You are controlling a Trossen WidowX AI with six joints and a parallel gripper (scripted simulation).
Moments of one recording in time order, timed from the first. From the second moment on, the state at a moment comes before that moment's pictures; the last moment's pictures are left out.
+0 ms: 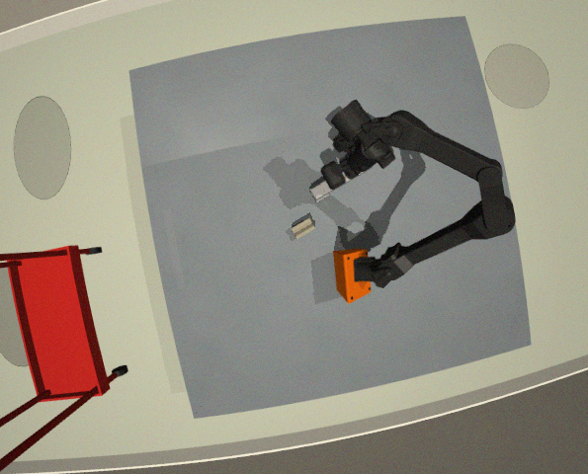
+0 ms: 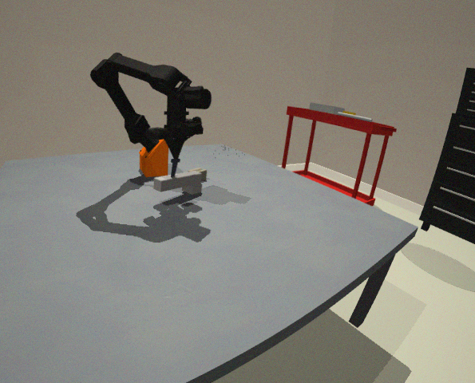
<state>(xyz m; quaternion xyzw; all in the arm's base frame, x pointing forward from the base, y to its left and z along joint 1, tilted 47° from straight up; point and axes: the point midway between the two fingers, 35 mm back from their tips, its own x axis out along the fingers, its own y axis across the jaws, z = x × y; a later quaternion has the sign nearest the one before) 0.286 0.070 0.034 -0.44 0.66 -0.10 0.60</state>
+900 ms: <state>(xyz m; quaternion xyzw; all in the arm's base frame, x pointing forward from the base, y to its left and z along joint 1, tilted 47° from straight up) 0.286 0.065 0.031 -0.44 0.66 -0.09 0.60</state>
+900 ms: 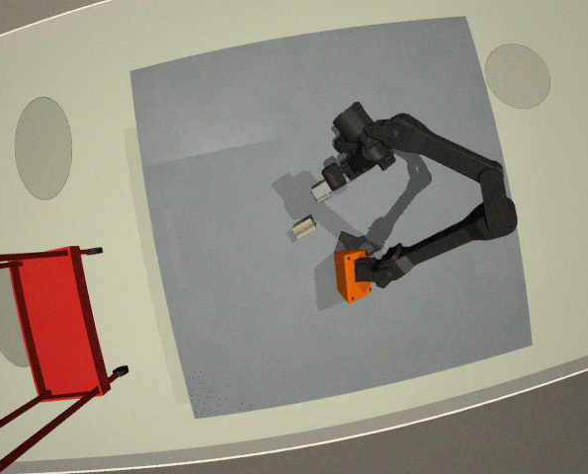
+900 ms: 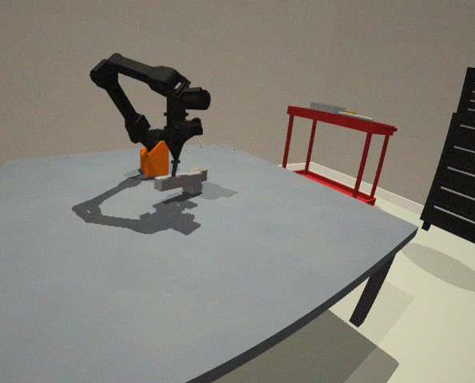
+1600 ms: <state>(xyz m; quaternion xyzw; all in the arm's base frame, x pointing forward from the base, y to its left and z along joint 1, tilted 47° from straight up) 0.285 0.105 0.063 -0.46 0.66 -0.09 0.59</state>
